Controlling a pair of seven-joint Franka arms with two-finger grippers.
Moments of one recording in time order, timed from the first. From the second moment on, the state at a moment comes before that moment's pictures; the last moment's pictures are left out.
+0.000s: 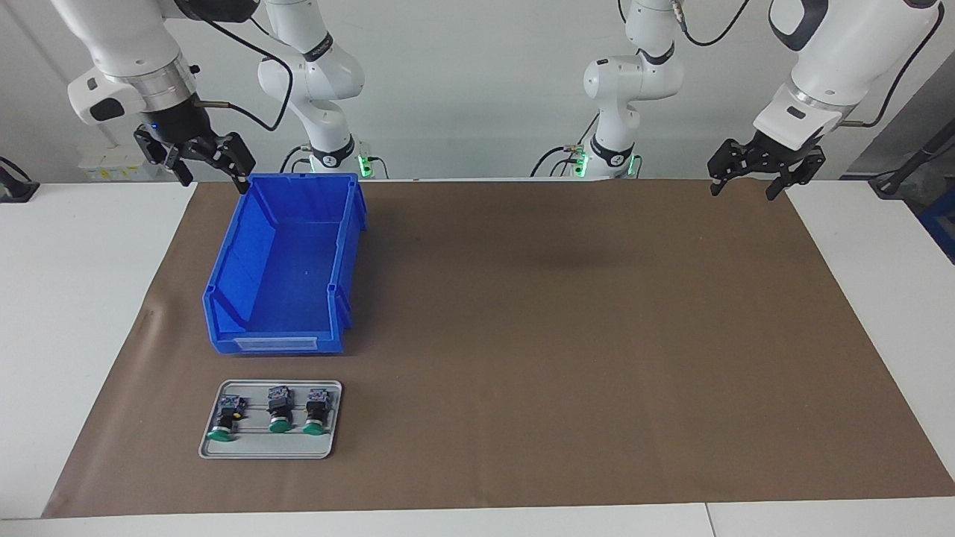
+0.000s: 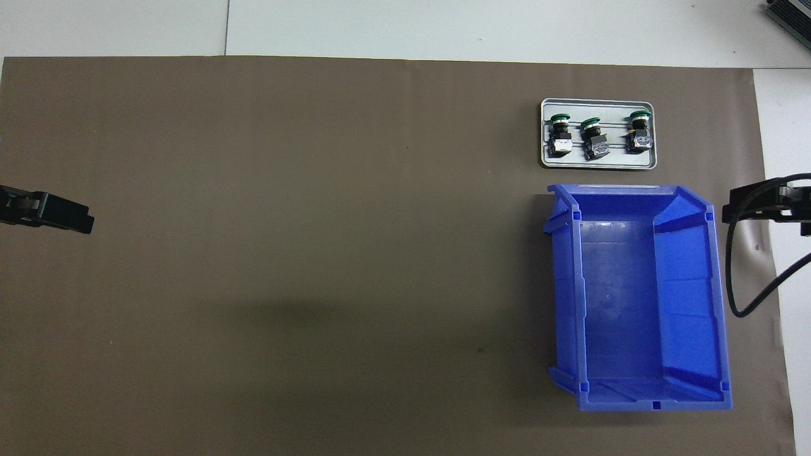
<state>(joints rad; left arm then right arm) -0.01 -0.02 -0.03 -1.58 0.00 1.50 0.15 0.00 -0.06 -0.02 -1.58 -0.02 1.51 0.16</state>
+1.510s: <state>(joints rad) -0.01 -0.02 -0.03 -1.58 0.00 1.50 0.15 -0.01 0.56 0.02 -1.35 -0.01 2.04 -0.04</state>
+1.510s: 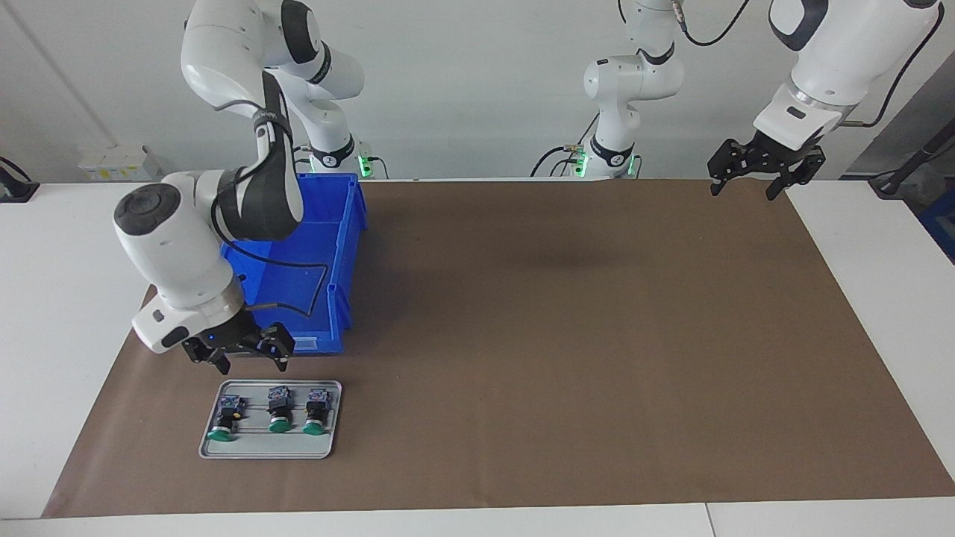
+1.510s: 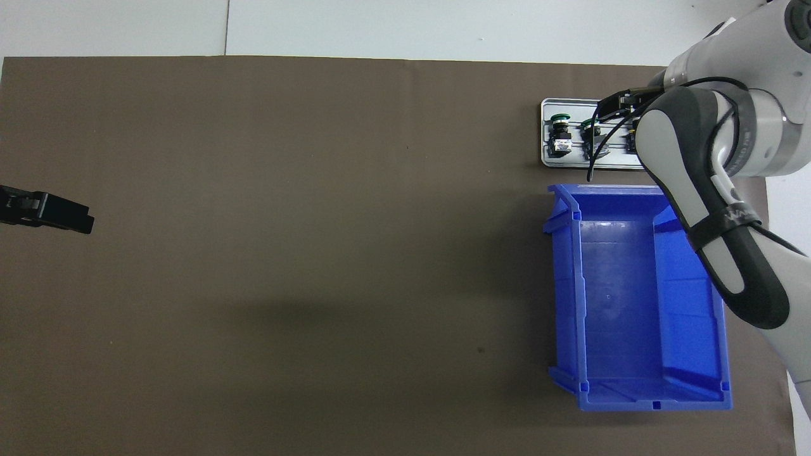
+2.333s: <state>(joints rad) -0.01 -0.02 -0.03 -1.58 0.00 1.50 0.15 -0.04 0.62 0.02 -1.55 0.04 2.35 -0.19</state>
